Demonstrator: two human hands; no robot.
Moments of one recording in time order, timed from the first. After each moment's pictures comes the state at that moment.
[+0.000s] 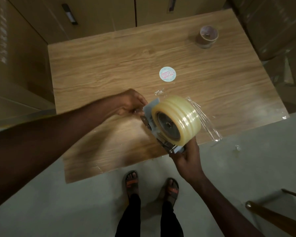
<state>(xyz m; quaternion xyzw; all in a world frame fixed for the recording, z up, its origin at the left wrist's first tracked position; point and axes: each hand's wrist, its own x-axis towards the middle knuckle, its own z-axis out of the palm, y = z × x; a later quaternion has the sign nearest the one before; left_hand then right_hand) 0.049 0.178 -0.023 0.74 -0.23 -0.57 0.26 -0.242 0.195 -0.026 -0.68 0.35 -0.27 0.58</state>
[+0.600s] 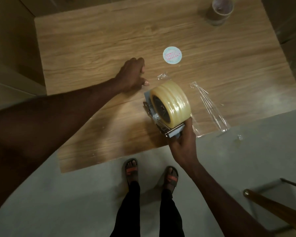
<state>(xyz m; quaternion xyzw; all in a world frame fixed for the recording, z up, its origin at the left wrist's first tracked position) 0.078 0.150 -0.076 0.82 -0.47 -0.26 0.18 -0.231 0.194 -0.069 -0.70 0.42 -0.22 0.53</state>
